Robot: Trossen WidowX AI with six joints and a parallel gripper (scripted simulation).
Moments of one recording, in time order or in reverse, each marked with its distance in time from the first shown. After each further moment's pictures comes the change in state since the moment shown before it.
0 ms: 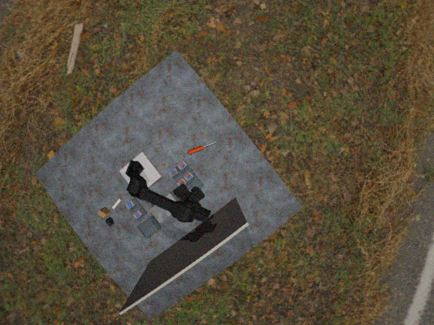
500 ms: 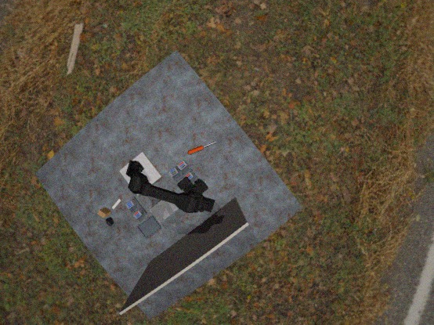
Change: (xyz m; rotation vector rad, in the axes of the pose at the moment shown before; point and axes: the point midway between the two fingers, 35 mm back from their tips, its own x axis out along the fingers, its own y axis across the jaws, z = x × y) arm 0.021 0.016 0.033 -0.012 -0.001 0.004
